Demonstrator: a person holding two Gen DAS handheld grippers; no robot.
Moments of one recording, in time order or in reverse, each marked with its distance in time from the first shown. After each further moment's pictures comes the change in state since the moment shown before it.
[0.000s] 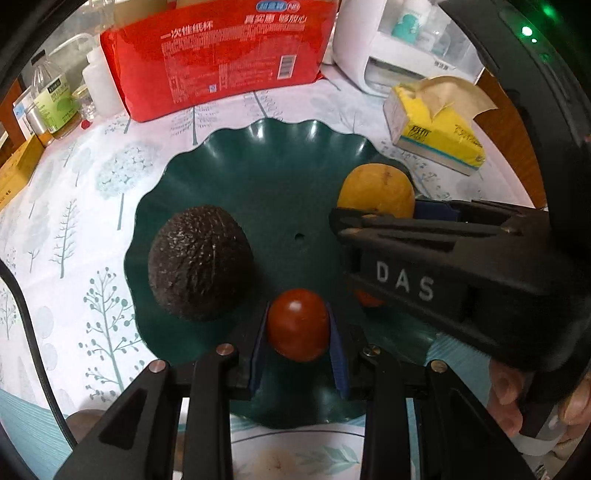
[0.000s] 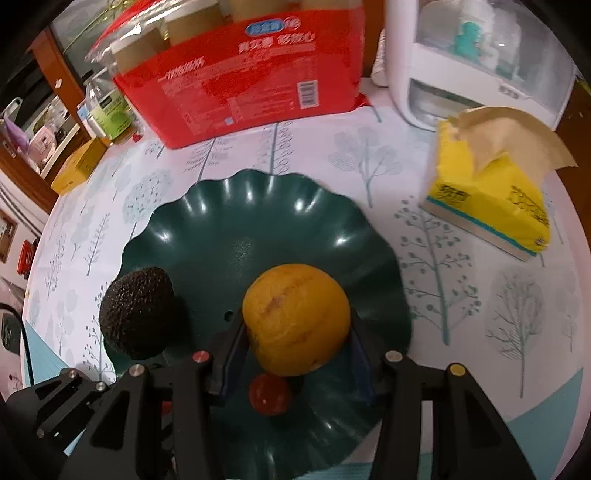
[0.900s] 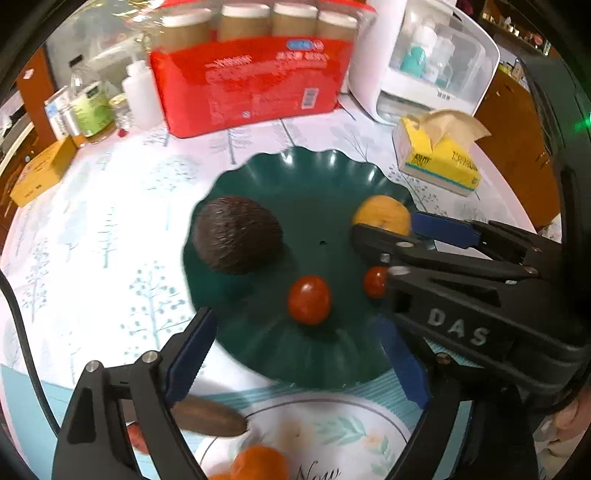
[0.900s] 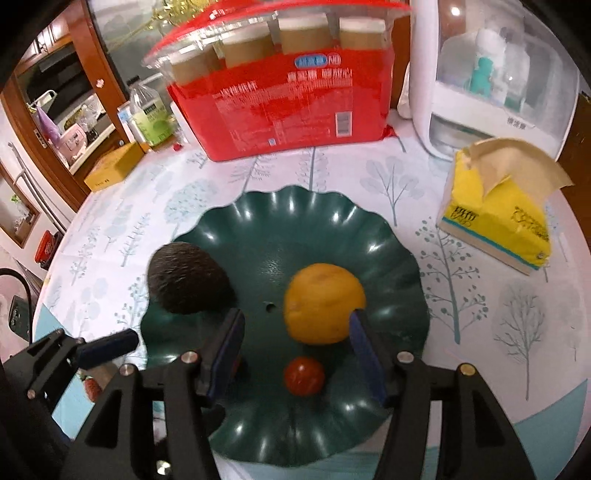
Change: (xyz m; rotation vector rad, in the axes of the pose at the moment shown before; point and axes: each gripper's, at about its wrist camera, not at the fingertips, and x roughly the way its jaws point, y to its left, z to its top) left arm -0.062 0.020 -0.017 -0.038 -0.088 0.044; right arm -0.045 0.015 -0.020 -0.050 -0.133 0.075
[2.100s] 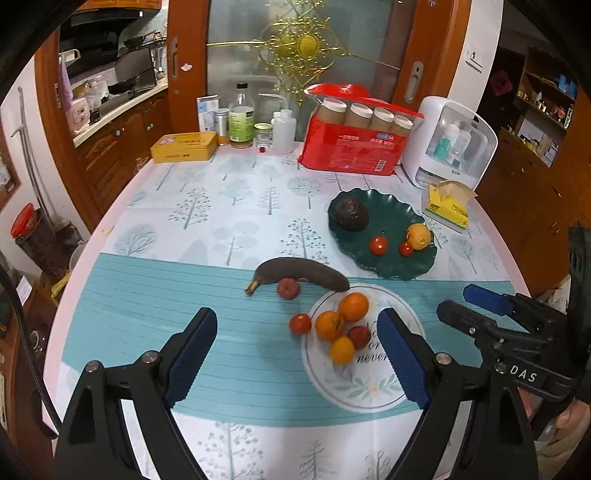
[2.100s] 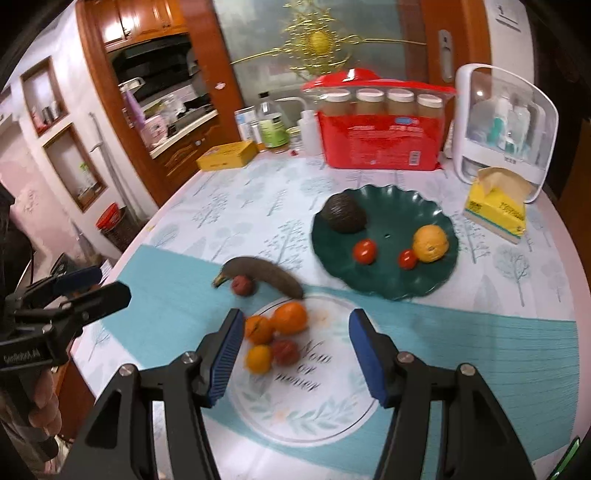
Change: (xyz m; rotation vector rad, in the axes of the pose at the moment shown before) left arm -0.230 0.081 -0.175 -0.211 -0.232 0.117; right arm -0.174 0.110 -0.139 -0.156 -0.101 0.166
